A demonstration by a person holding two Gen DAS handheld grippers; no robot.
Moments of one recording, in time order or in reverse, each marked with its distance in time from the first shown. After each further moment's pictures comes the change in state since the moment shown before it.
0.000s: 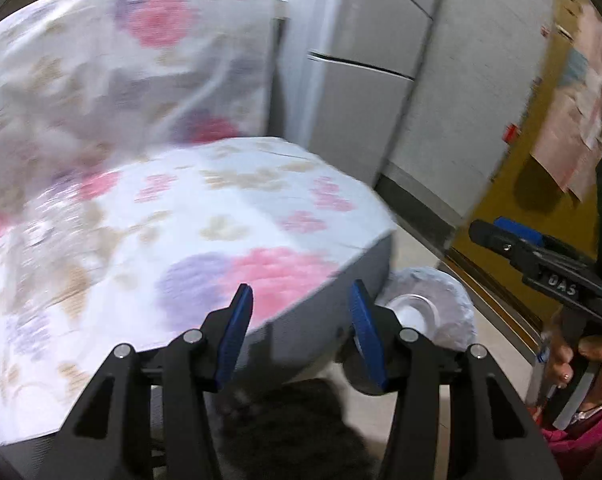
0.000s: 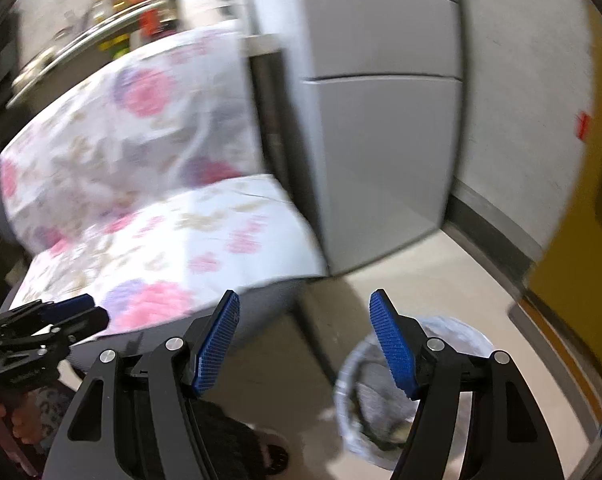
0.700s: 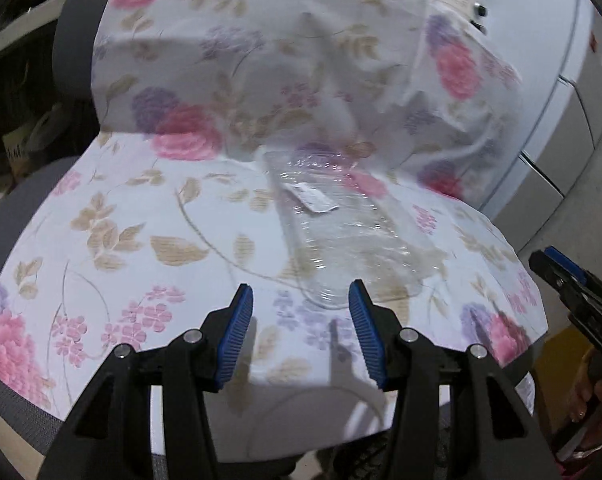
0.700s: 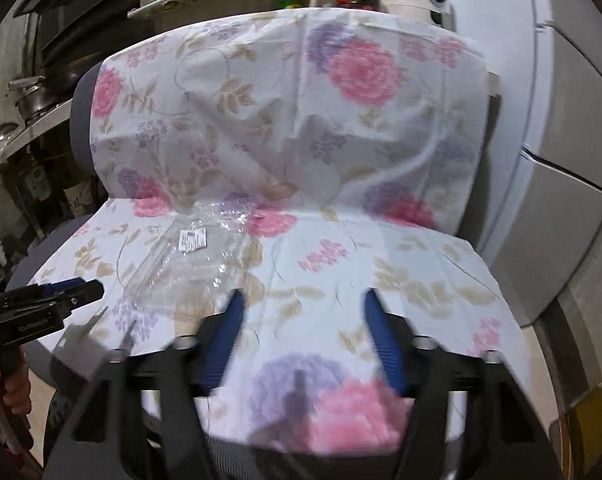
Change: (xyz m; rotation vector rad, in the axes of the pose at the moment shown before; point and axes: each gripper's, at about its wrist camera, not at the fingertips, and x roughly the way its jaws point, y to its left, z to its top) left arm -0.064 0.217 -0.032 -0.461 -0.078 0.317; right arm 0.075 0.214 0.046 -0.354 -0.018 0.245
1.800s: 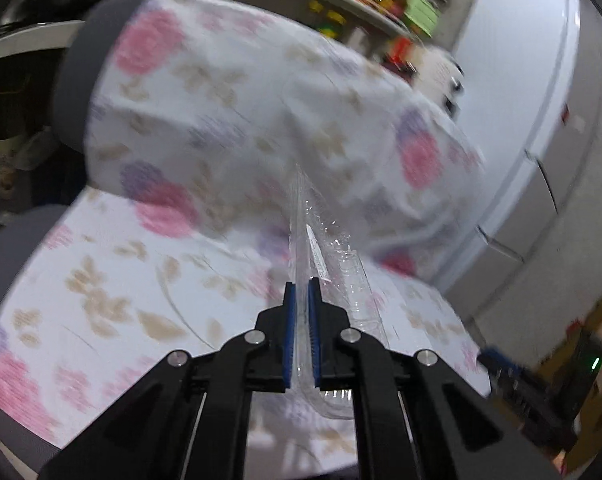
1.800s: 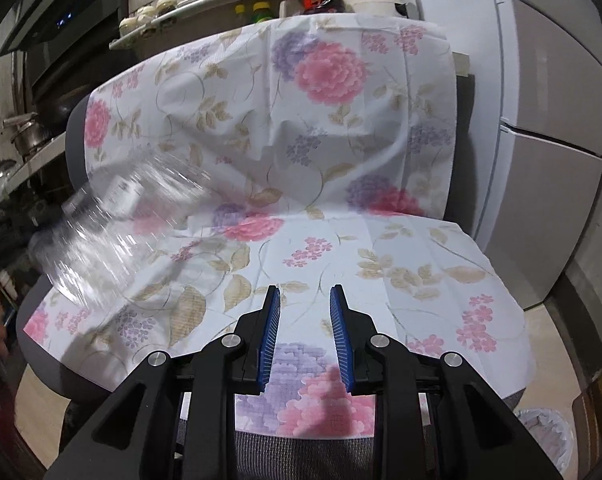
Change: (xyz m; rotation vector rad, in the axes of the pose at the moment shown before) left arm -0.049 -0.016 0.024 -0.042 -0.195 -0.150; right arm -0.023 -0.035 -0.019 0.121 -0.033 0.023
